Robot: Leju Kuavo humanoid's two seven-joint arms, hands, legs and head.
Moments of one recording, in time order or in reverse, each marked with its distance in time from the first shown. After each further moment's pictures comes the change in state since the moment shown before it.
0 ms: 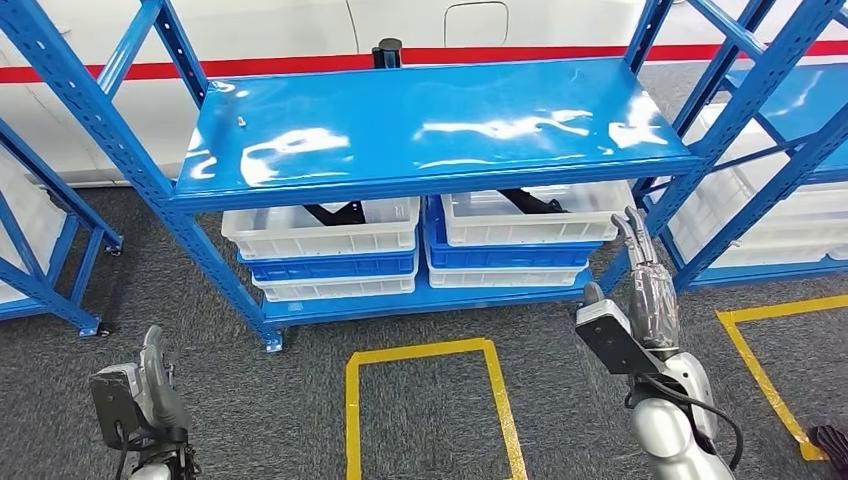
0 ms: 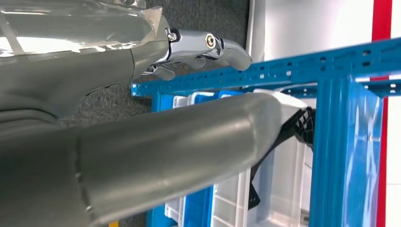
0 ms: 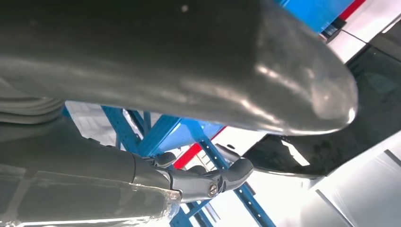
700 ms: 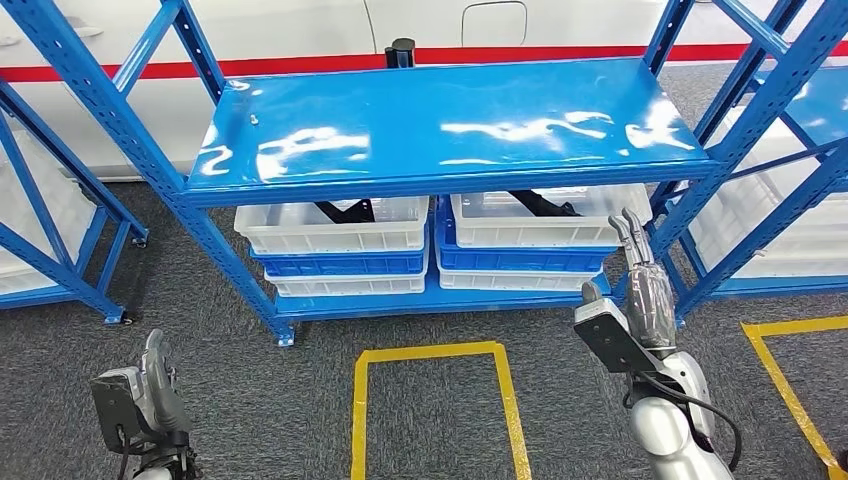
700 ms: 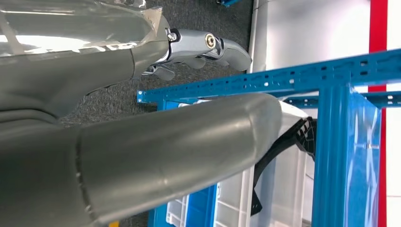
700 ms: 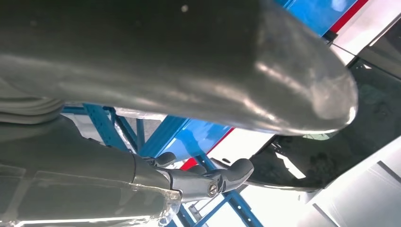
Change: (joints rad) left arm 0.001 0.002 0.000 0.004 0.001 -0.002 0.000; right arm -0.001 0.000 0.005 0.012 0.001 -0.002 0.000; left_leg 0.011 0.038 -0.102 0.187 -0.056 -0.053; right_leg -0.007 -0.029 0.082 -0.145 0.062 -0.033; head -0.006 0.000
